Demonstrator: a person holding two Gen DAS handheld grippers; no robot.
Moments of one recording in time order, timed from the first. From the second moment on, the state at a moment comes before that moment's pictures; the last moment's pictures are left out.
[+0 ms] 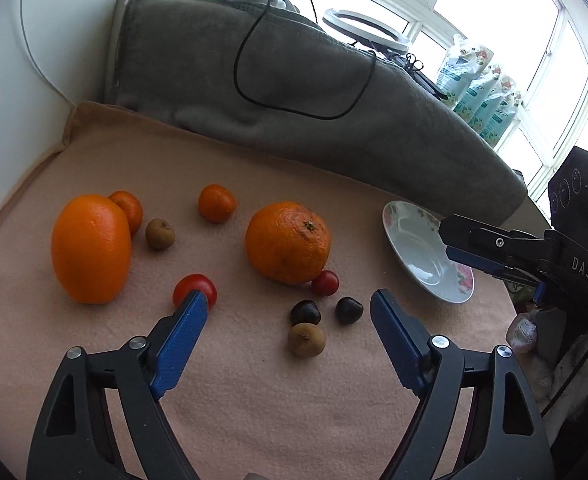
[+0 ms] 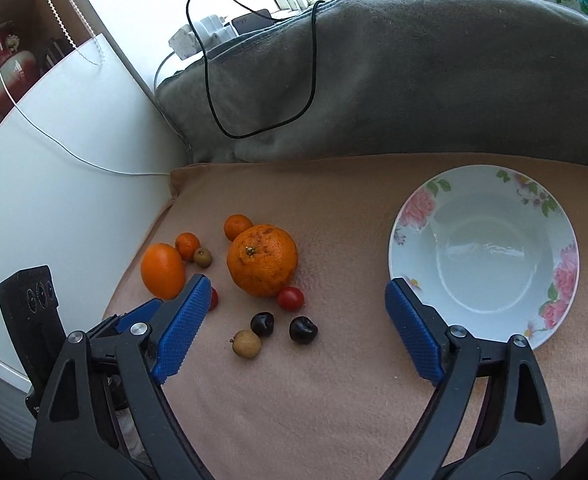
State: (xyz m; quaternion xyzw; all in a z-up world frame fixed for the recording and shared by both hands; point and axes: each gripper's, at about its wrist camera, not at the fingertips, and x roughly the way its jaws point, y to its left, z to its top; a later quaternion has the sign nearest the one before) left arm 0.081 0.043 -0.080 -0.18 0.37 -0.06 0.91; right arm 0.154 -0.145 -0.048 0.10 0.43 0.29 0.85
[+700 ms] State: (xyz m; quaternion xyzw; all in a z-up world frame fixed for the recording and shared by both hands) left arm 0.130 0.049 -0.112 -0.22 0.41 -0.08 0.88; right arm 0.220 -0.080 -0.093 0.14 0.52 0.34 0.77
